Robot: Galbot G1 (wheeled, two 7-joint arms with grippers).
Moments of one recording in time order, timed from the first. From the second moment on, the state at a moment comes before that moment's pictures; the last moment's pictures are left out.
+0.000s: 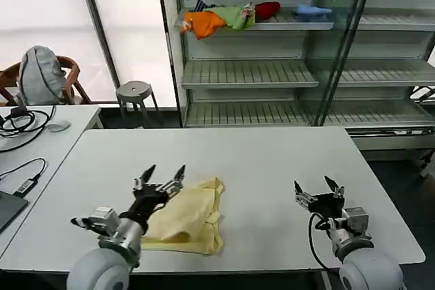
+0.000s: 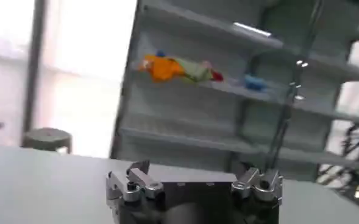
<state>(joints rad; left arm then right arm) 1.31 -1.20 -0.41 -2.26 -0.59 0.46 -0.23 -1.35 1.12 0.54 2.21 0.37 -0.58 0.16</state>
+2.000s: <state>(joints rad) 1.48 -1.17 -0.56 -2.03 -0.74 0.40 -0.17 -1.37 1.13 0.52 2.21 0.34 -0.58 0.16</state>
